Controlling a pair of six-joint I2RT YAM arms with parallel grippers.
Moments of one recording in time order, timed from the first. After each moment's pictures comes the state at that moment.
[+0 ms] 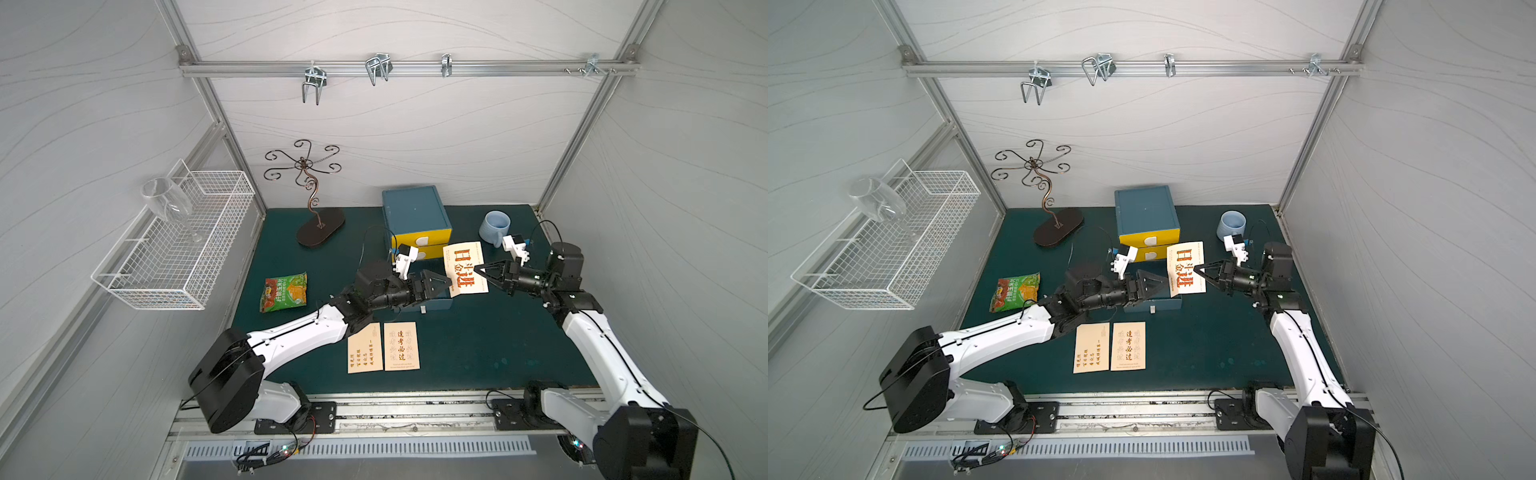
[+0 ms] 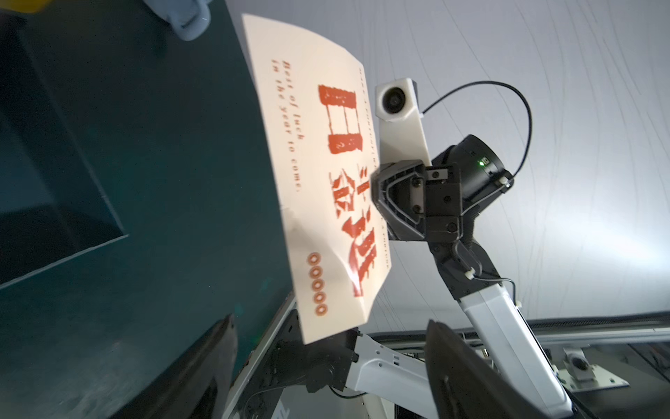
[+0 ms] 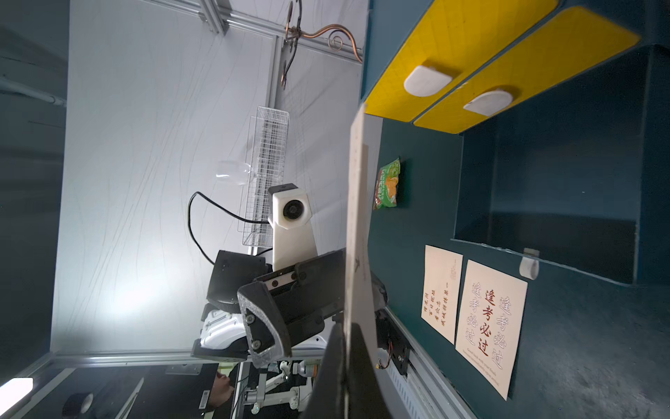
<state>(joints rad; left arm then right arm) -0.80 1.39 0.85 0.40 0.54 -1.10 0.03 1.04 0.77 -0.13 -1.23 0.93</state>
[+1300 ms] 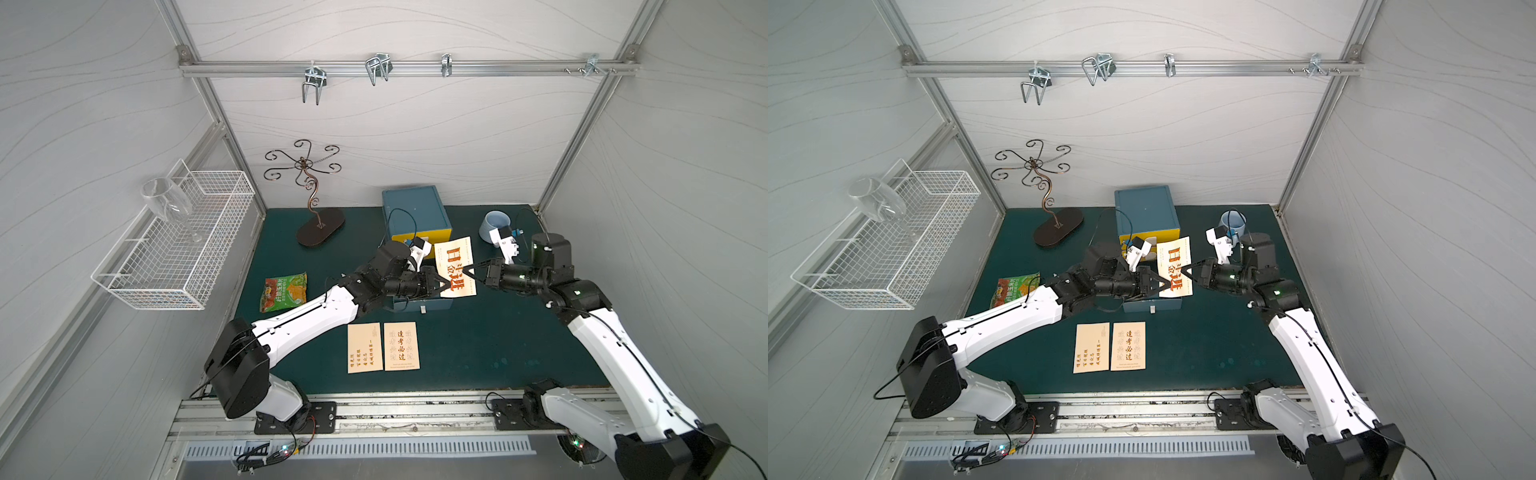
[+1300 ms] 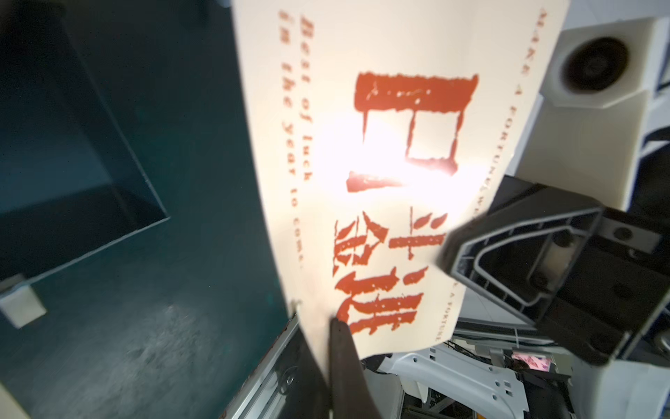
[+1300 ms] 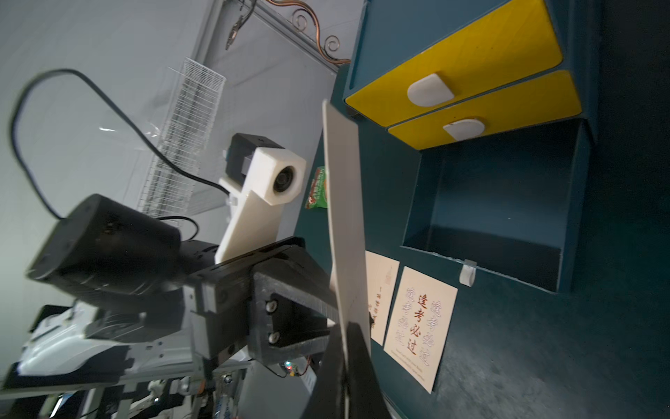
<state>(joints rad) -0.82 1.47 1.16 -0.19 0.43 -0.92 0.36 1.00 1.03 -0.60 -0.68 0.56</state>
